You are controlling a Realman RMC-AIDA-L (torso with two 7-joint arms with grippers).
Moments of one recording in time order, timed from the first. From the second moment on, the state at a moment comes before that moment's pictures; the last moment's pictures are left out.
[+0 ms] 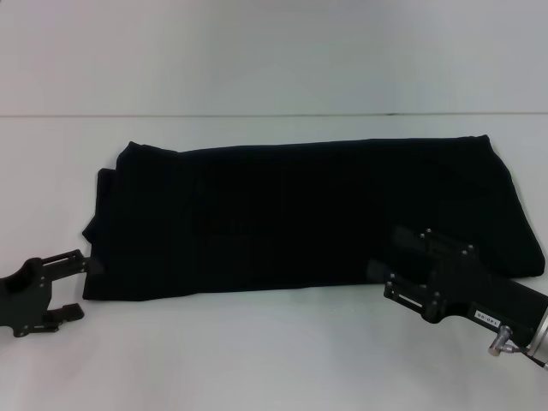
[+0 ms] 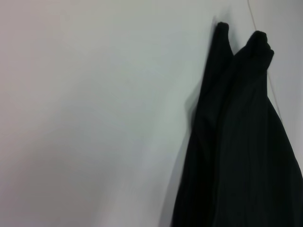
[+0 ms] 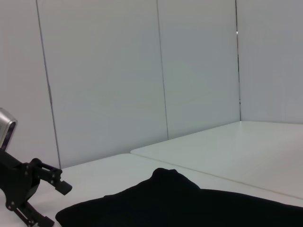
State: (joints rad) left arm -0.47 -1.91 0.41 0.44 2.29 1.38 -2.59; right arm 0.47 2.10 -0.51 -0.19 -1.81 -1.42 0.71
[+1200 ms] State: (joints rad) left arm -0.53 -1.94 0.44 0.44 2.30 1.30 -2.58; right arm 0.47 2.10 -0.51 -0.18 -1.81 -1.42 0.71
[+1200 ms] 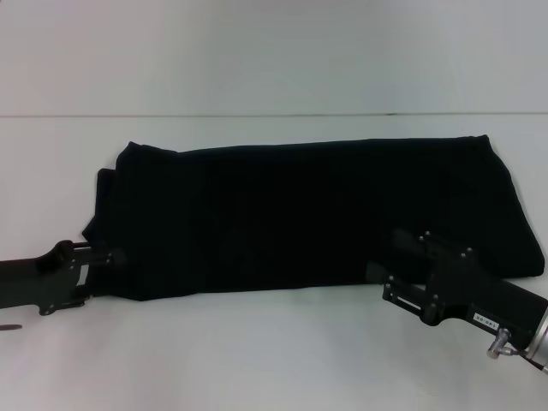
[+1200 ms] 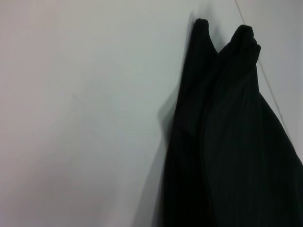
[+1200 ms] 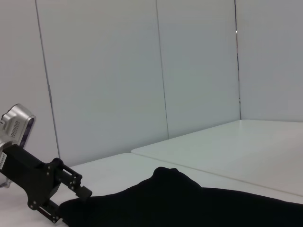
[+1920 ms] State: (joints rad) left arm -0.54 -1.94 0.45 0.44 2.30 1.27 -2.56; right arm 0.48 2.10 -0.52 -0.18 -1.81 -1.33 0.72
